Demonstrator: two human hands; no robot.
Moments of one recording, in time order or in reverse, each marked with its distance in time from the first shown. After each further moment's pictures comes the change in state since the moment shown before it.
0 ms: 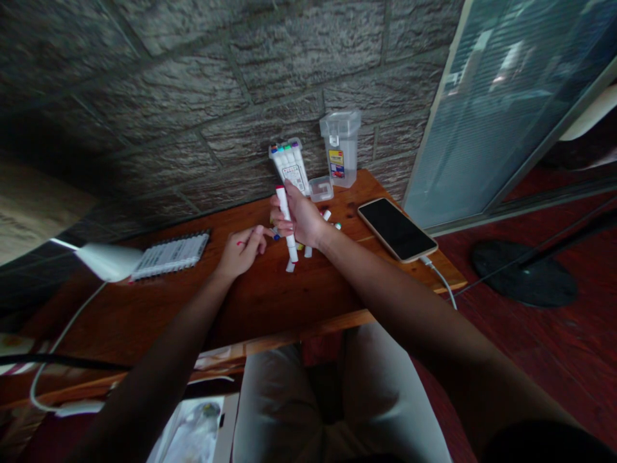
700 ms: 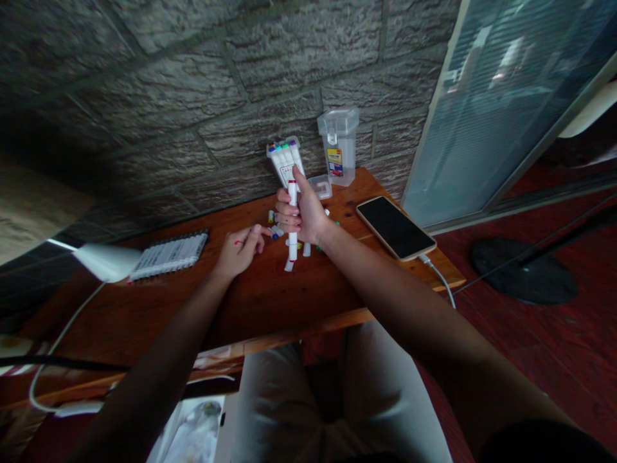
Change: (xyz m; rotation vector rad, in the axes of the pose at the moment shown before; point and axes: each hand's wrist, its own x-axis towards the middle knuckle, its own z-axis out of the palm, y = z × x) left_hand 0.000 0.002 -0.001 0.005 0.003 -0.015; right_hand -0.007 -0.011 -0.002 0.057 0.012 -0.027
